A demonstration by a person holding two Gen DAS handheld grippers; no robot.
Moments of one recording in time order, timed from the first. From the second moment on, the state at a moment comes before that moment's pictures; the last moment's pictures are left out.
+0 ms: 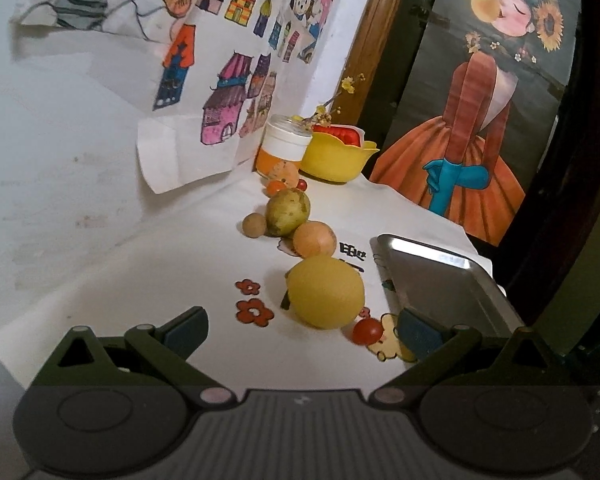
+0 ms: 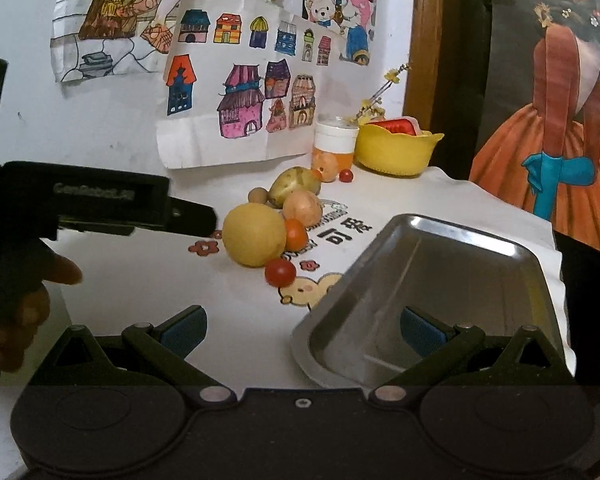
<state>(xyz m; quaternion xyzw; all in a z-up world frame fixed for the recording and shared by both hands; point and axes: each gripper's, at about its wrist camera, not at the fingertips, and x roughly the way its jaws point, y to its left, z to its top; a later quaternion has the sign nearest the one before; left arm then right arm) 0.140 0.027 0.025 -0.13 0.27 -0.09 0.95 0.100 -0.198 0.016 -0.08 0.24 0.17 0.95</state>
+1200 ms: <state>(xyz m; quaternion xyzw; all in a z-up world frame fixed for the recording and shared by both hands) 0.221 0.014 0.007 -0.15 0.33 -0.16 0.92 0.182 -0.160 -0.004 -0.17 0.27 0.24 0.92</state>
